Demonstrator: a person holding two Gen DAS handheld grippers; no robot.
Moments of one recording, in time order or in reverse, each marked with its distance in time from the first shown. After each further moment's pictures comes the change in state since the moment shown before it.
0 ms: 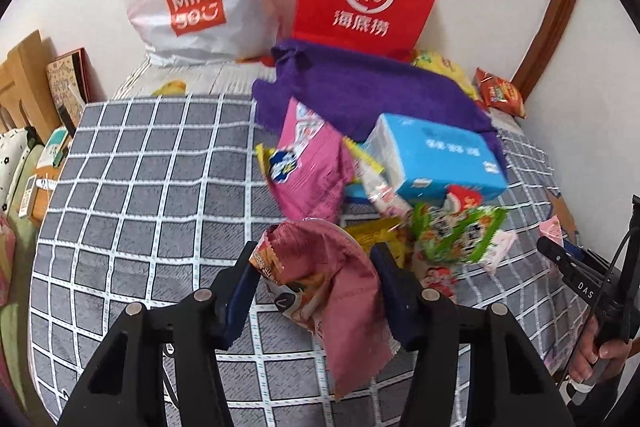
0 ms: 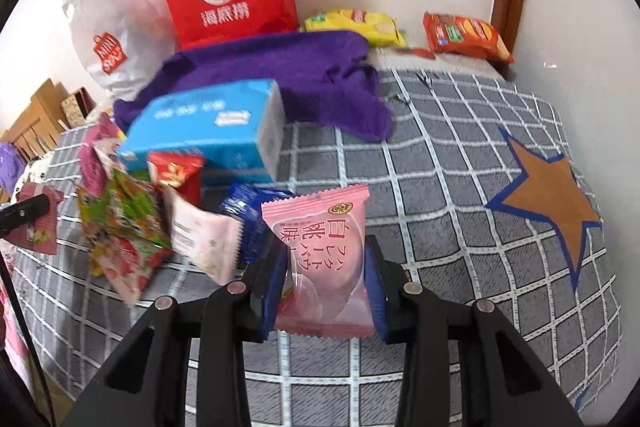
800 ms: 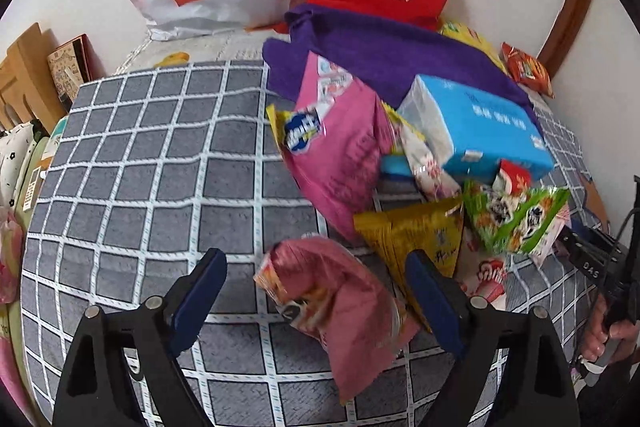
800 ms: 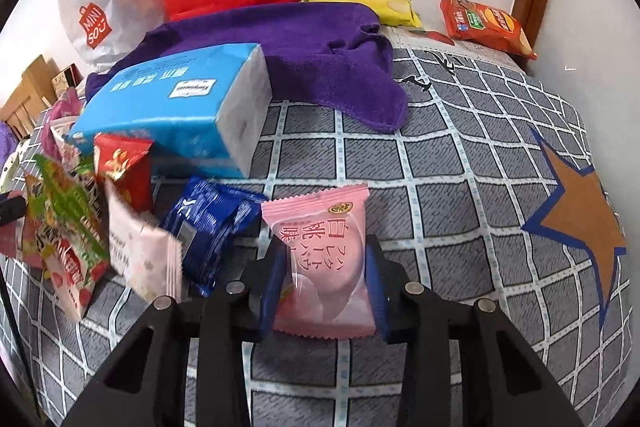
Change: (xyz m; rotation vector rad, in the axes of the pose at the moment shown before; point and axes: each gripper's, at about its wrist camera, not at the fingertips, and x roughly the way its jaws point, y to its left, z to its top) left arm 0.049 0.008 -0.010 0.011 0.082 0.077; right arm 0.063 -0.007 0.003 -0.058 0.052 -0.022
